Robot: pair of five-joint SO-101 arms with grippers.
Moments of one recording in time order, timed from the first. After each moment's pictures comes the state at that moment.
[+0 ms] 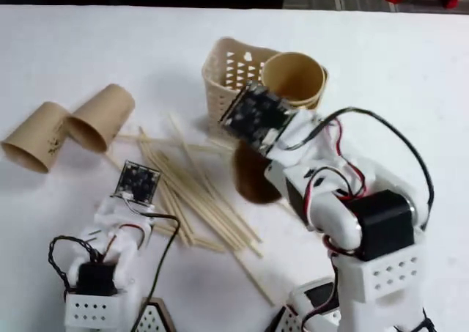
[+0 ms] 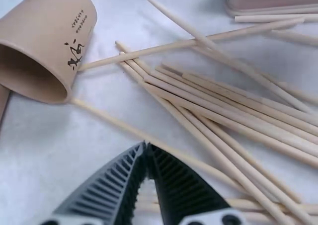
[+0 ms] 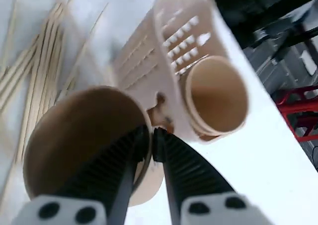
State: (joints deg) left arm -2.8 -103.8 97.2 60.3 -16.8; right arm -22.2 -41.6 1.0 88.8 38.7
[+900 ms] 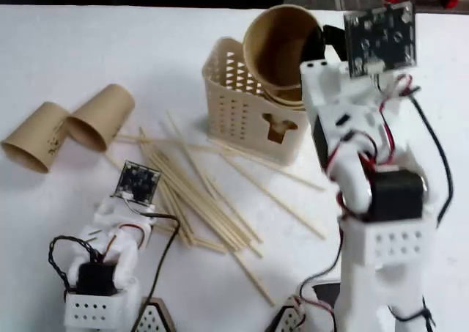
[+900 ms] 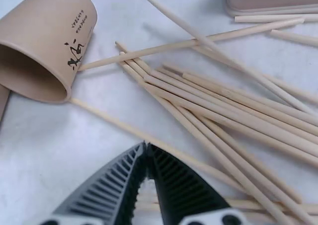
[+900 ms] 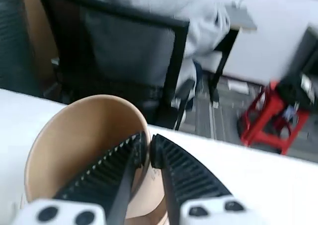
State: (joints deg) left arm -2.8 -103.8 97.2 60.3 -16.8; right arm -8.9 -36.2 3.5 54.6 9.7
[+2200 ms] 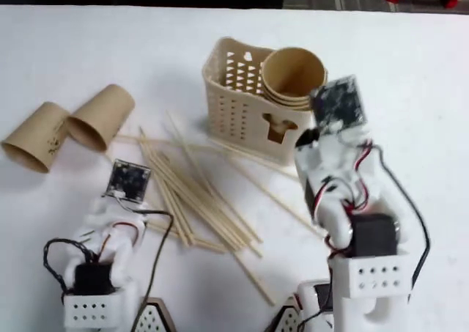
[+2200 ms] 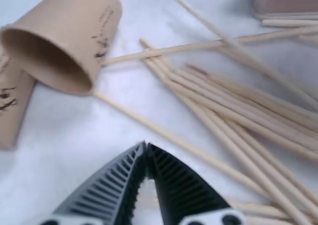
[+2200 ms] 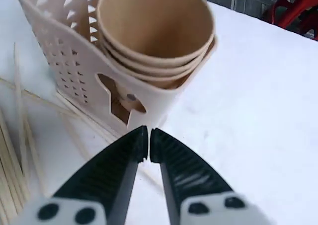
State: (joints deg) left arm -7.6 -103.8 97.1 59.4 -17.3; right arm -8.0 -61.7 45.5 60.3 16.7
